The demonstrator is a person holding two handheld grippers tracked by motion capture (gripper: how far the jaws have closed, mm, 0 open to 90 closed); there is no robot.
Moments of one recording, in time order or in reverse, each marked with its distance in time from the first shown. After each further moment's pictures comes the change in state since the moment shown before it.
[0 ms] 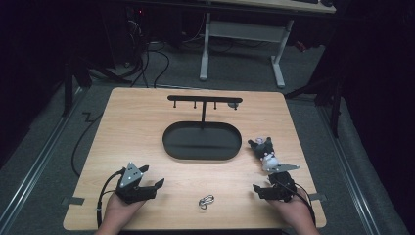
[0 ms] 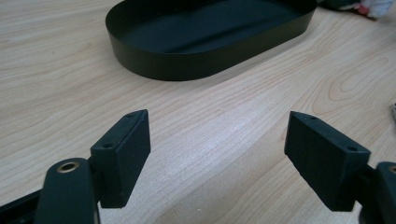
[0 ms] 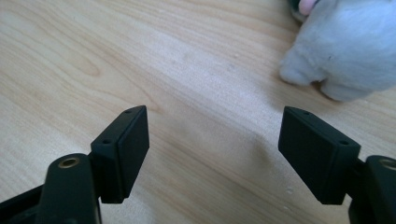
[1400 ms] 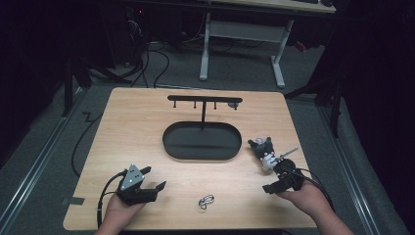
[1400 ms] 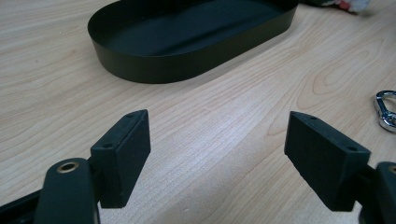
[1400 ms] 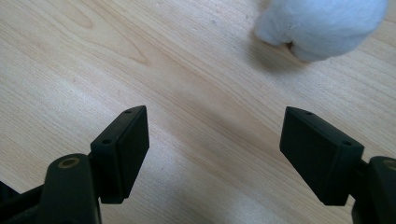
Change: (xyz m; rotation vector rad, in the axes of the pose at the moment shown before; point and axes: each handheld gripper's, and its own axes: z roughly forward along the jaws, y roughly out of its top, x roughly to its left) left arm -0.005 -0.001 0.000 -0.004 -0.033 0.051; right arm -0.018 0.037 -0.026 0.337 0.033 -0.018
